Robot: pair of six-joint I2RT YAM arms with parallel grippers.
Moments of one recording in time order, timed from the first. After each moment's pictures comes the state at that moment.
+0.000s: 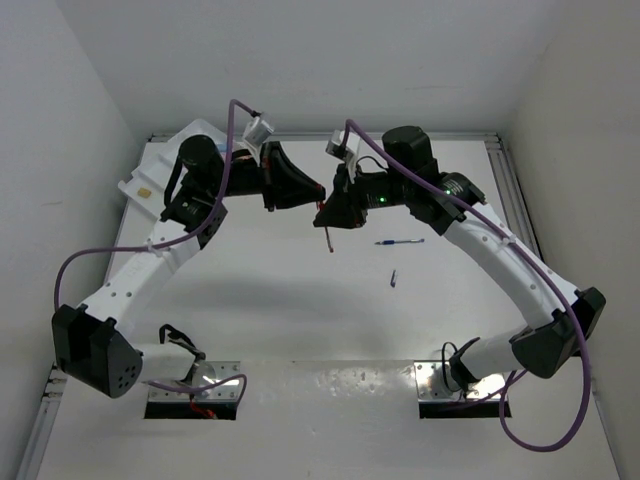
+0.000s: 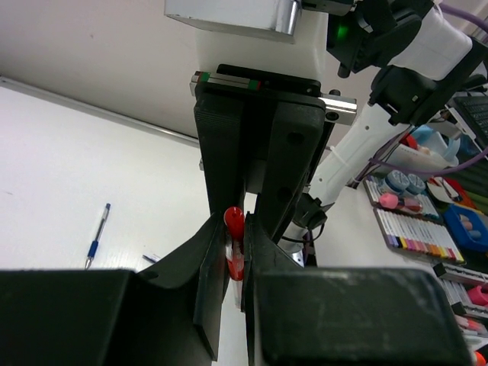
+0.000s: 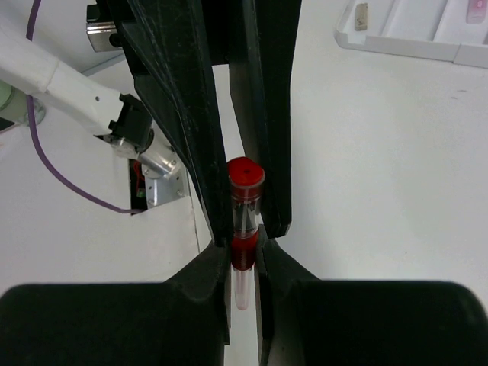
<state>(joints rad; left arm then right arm) -0.40 1.28 1.19 0.31 1.10 -0.53 0.62 1.41 1.48 -0.55 -0.75 -0.05</state>
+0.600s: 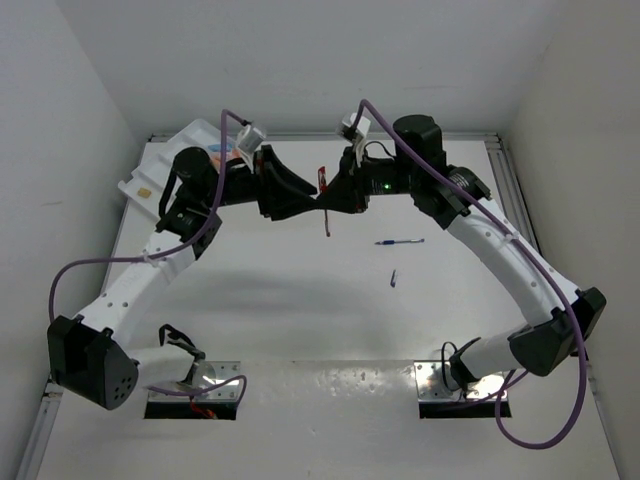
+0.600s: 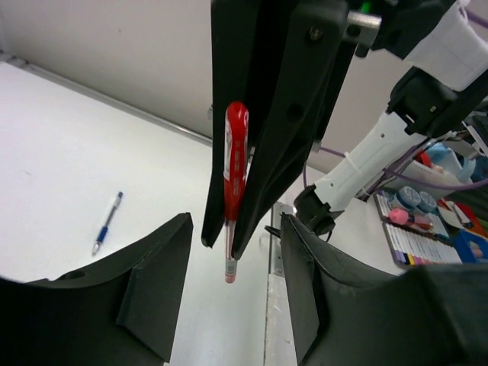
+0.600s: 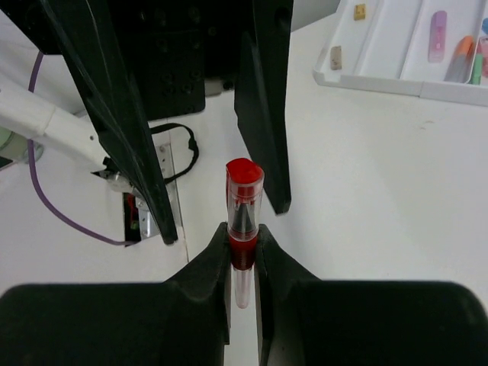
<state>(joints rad) -0.37 1.21 1.07 0.35 1.03 -0.57 0.58 1.43 1.51 -0.47 -0.76 0.02</state>
